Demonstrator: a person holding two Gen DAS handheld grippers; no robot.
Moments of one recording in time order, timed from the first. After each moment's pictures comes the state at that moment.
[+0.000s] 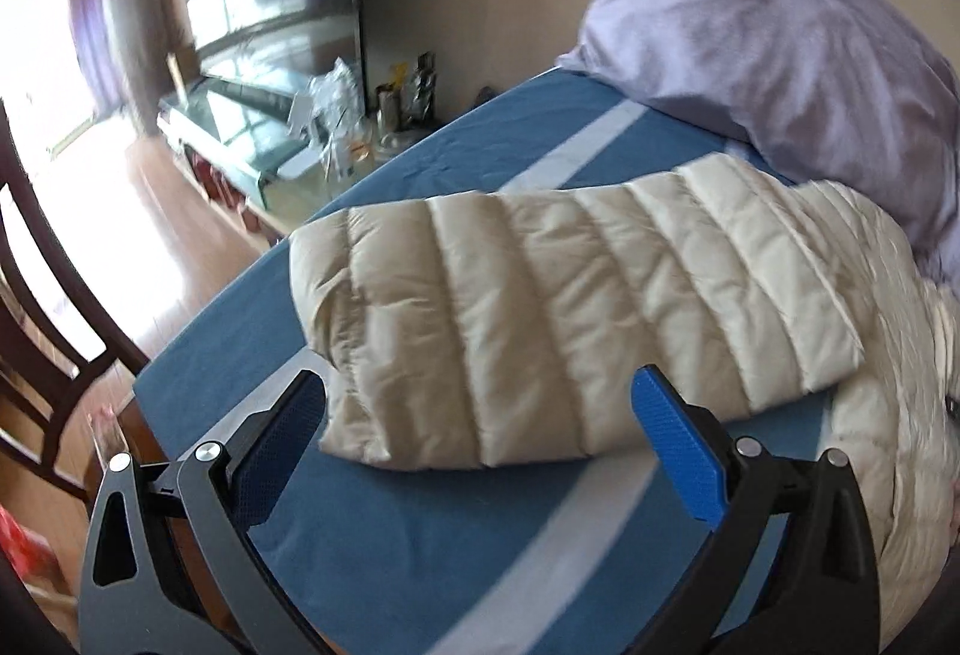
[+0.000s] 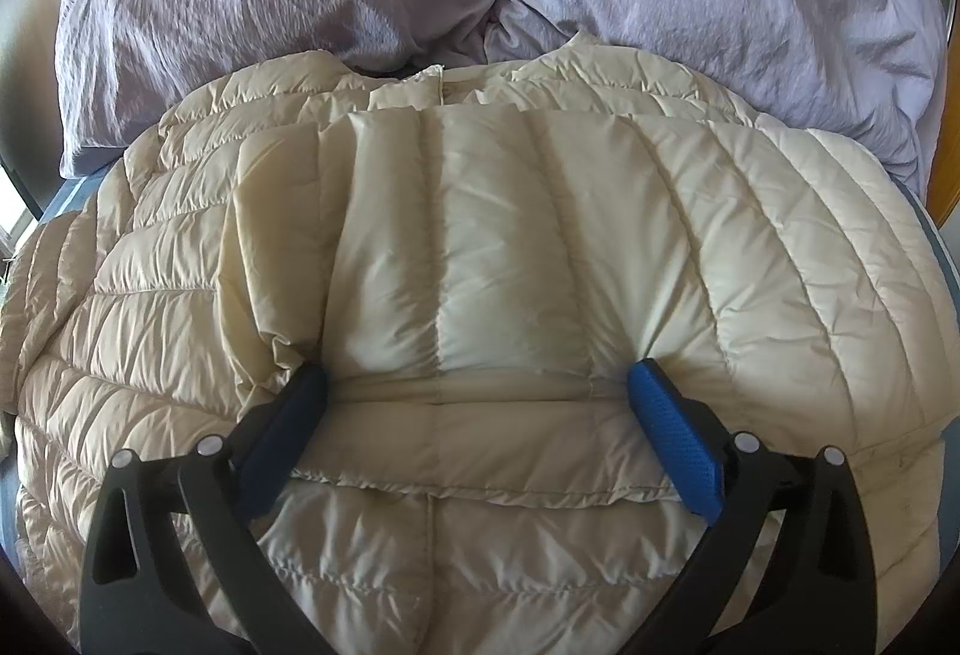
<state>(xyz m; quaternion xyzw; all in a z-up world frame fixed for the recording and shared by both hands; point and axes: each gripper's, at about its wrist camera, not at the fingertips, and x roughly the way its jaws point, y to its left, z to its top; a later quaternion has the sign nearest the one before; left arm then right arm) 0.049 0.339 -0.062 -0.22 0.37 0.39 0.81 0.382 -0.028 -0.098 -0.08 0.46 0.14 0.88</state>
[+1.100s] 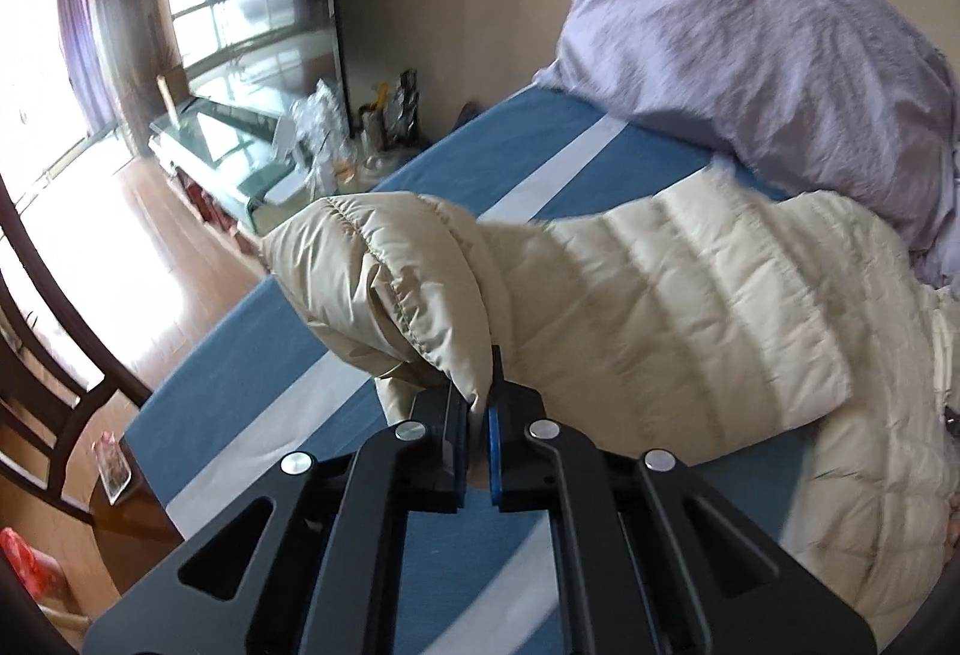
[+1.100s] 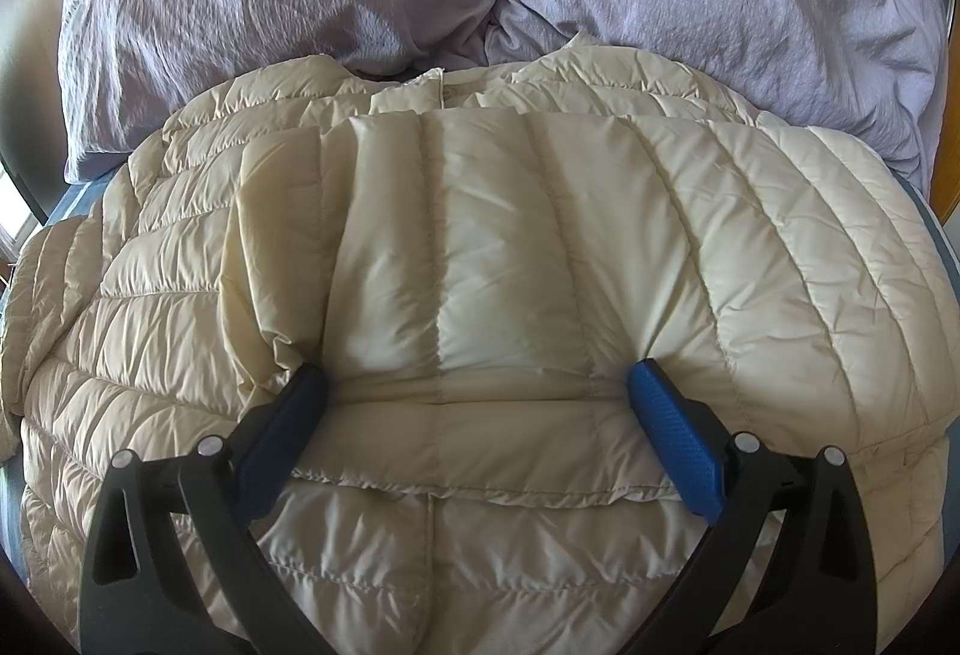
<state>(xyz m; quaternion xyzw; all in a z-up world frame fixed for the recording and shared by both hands) 0.081 0.330 -0.036 -0.18 0.36 0.38 0.83 0.381 -0.028 -0.097 -0.07 0.45 0.14 0.88</state>
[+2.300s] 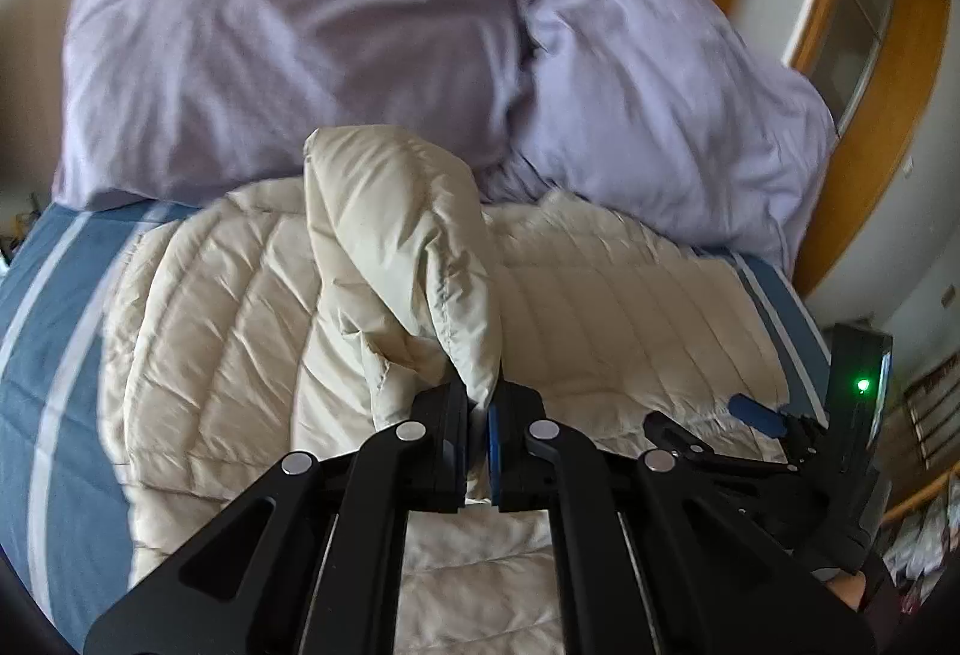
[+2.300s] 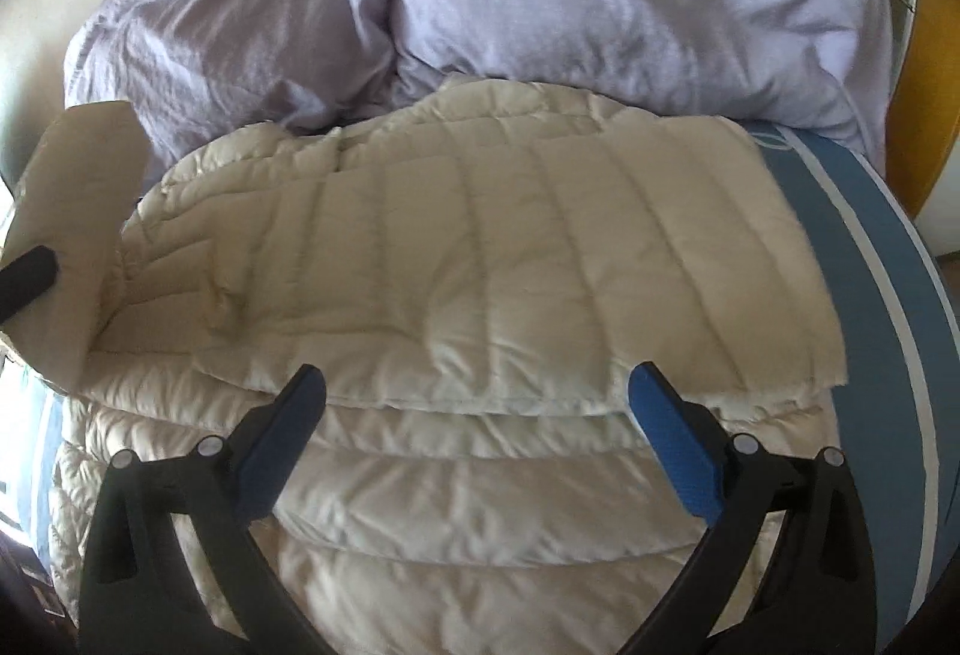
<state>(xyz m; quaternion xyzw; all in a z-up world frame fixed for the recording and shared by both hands) 0.298 0.054 0.011 -0.13 0.37 0.03 0.92 0.365 -0.129 -0.057 -0.02 0.45 0.13 0.88</state>
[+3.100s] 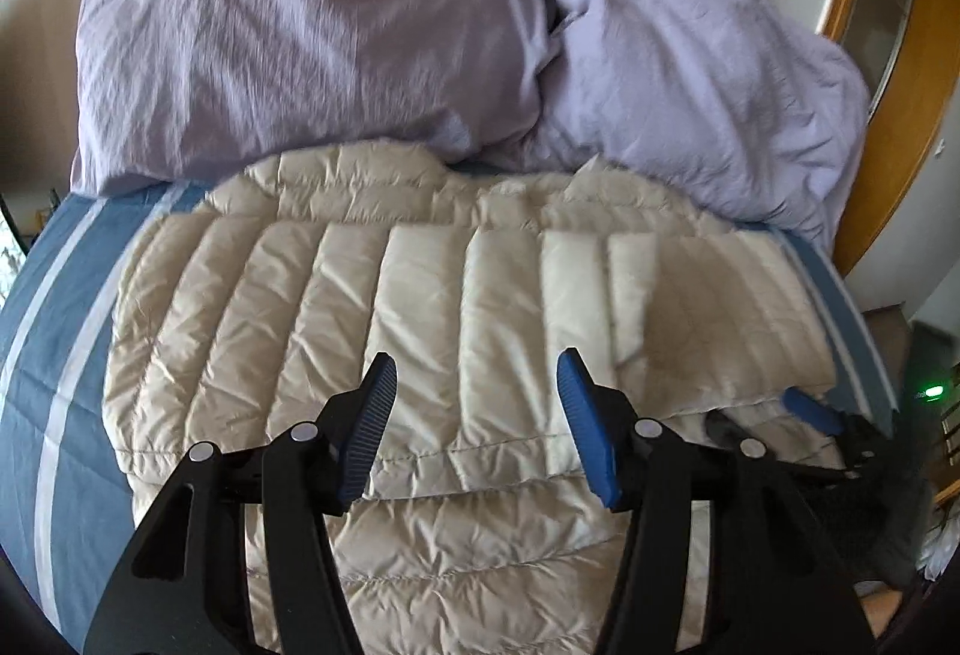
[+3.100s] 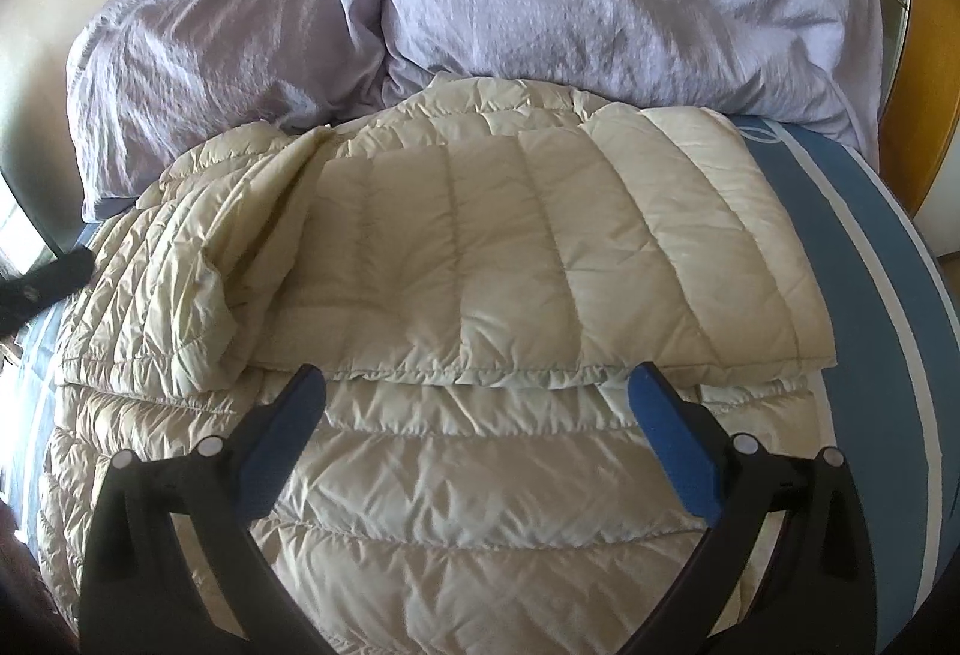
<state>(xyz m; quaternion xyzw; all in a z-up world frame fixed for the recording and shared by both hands) 0.310 0.058 -0.011 -0.11 0.40 0.08 0.91 0.355 -0.137 -0.058 -0.02 0.43 0.14 0.89</state>
